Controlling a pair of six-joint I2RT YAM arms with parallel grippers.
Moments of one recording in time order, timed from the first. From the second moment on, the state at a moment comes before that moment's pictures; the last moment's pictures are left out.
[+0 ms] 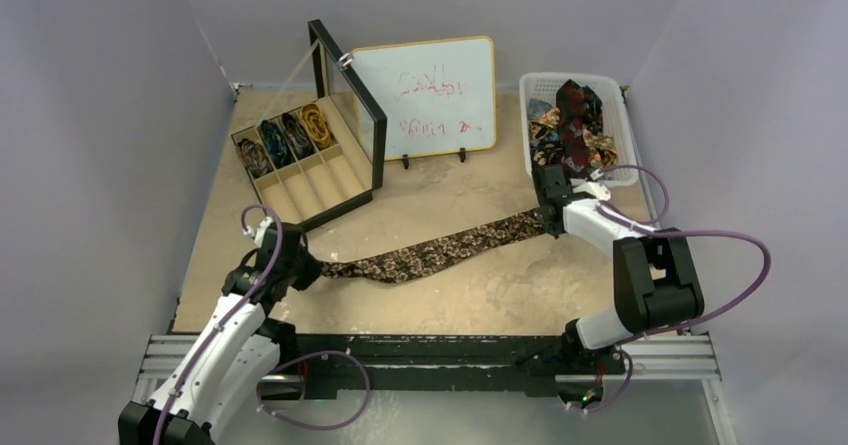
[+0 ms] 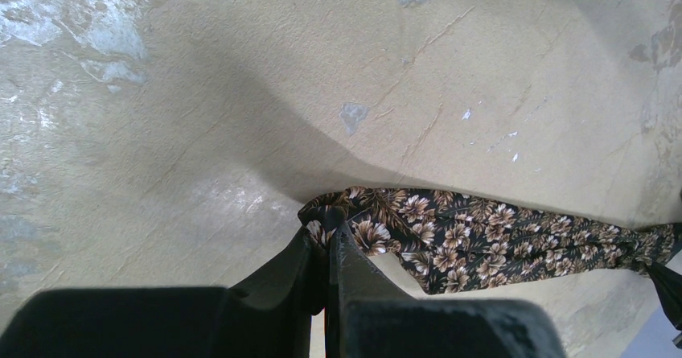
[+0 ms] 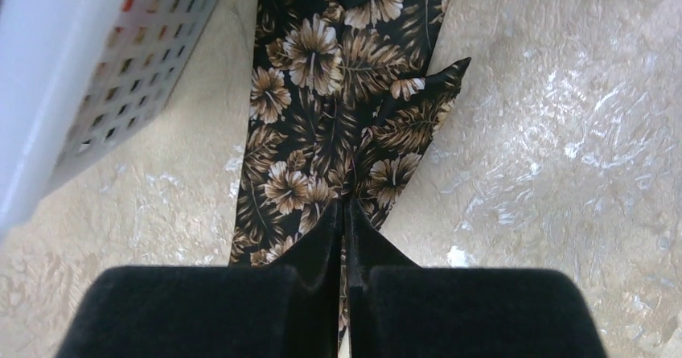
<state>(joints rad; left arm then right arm) -0.25 0.67 0.41 -0.68 -0.09 -1.01 0.21 1.50 0.76 -0.42 0.52 1.18</state>
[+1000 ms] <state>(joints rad) -0.25 0.58 0.42 -0.83 -0.16 -1.22 0.21 1.40 0.77 -0.30 0.33 0.85</state>
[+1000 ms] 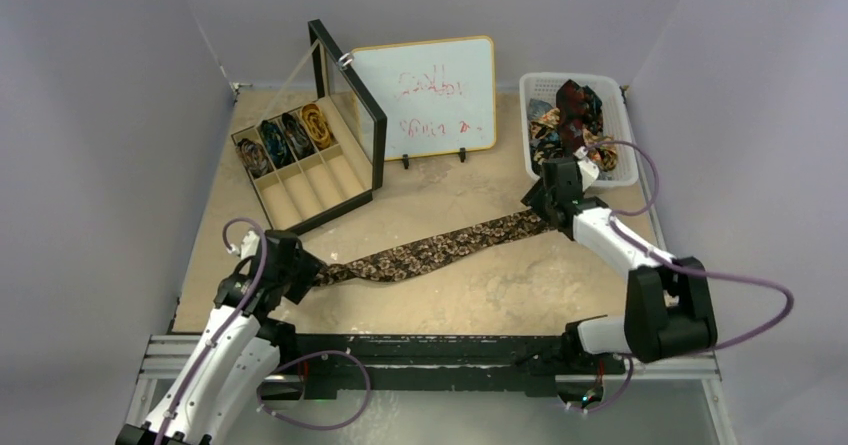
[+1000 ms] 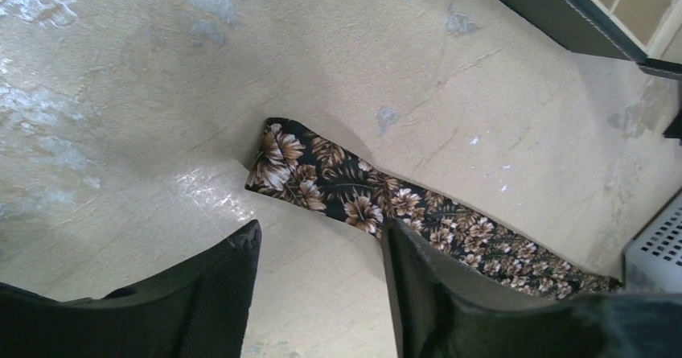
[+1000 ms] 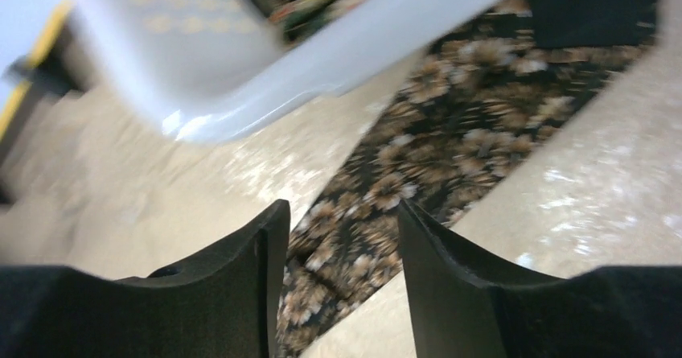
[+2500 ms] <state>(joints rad) -0.25 0.55 0.47 -0.85 -0.08 -1.22 1.16 1.83 0.79 0.58 -0.18 -0.18</state>
